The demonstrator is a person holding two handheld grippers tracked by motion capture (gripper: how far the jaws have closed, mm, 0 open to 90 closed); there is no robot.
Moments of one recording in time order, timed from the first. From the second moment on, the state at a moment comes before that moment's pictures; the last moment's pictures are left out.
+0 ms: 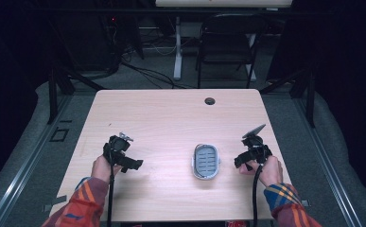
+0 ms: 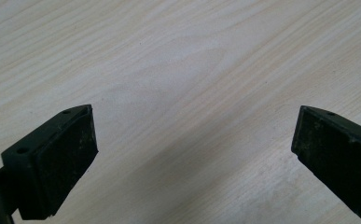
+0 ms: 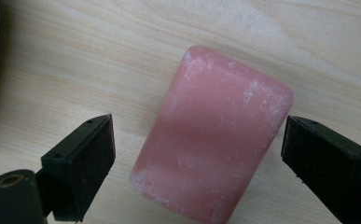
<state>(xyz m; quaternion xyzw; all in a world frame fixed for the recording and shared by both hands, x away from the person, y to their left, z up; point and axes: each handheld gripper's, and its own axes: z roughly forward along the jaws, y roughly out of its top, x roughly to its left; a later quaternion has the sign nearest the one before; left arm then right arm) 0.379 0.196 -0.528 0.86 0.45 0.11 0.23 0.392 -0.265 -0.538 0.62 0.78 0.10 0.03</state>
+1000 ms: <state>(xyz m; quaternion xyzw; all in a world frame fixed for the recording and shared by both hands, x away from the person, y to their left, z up) 0.379 0.195 -0.529 0.86 0.45 0.11 0.22 0.396 -0.265 -0.541 0.61 0.79 0.08 0.03</state>
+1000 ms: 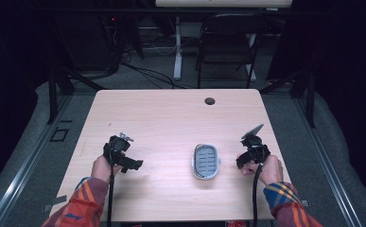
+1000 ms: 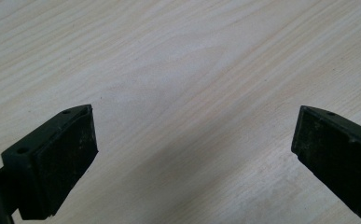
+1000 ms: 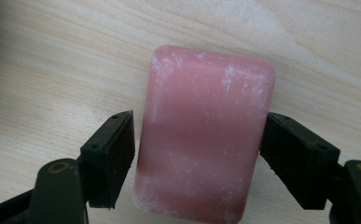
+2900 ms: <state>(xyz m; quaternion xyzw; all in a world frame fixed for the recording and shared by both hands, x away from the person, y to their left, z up) 0.378 0.195 -0.529 0.86 0.45 0.10 0.22 0.396 -0.267 -0.544 0.60 0.80 0.08 0.01</state>
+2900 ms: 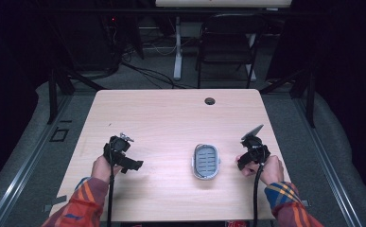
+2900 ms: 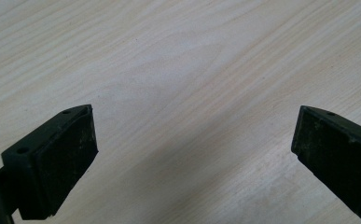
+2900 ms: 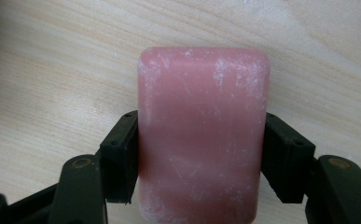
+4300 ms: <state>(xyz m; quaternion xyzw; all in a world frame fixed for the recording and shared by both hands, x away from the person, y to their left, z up) 0.378 0.195 -0.529 0.86 0.45 0.11 0.22 0.392 -0.258 -0.518 0.56 0.82 0.07 0.00</state>
